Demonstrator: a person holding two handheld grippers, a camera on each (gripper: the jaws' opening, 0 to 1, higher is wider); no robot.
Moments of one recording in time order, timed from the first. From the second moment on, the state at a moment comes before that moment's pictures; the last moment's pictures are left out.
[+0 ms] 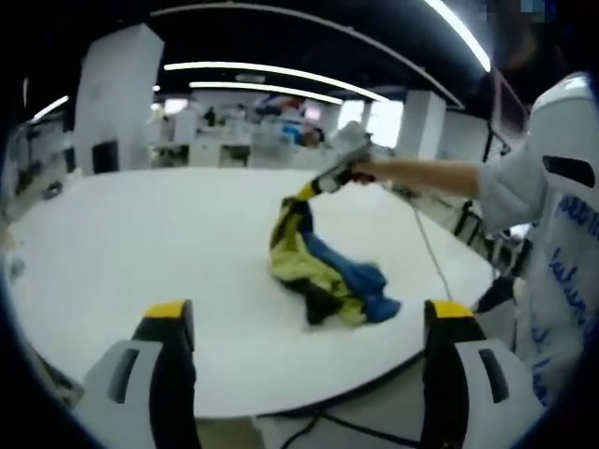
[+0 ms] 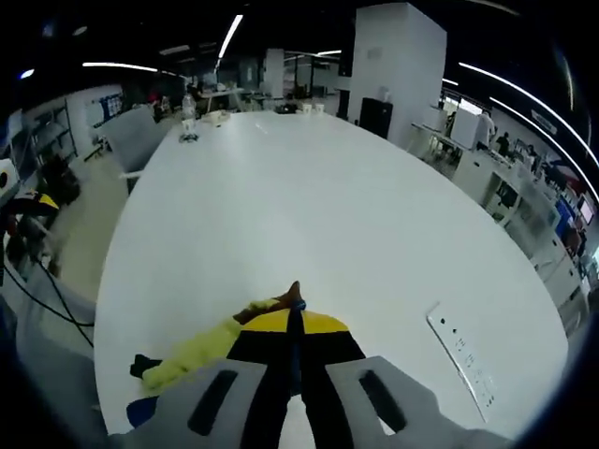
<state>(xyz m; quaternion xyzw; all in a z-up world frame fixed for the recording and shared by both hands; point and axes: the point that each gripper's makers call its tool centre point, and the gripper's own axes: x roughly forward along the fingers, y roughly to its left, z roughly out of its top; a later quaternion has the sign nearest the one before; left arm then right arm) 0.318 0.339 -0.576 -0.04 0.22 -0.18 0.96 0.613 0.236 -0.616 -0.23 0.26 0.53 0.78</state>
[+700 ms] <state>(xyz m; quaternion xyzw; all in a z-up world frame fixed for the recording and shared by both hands) 0.323 0.325 -0.567 -0.04 0.20 -0.21 0.95 0.567 0.205 -0.547 -0.20 0.20 0.54 0.79</state>
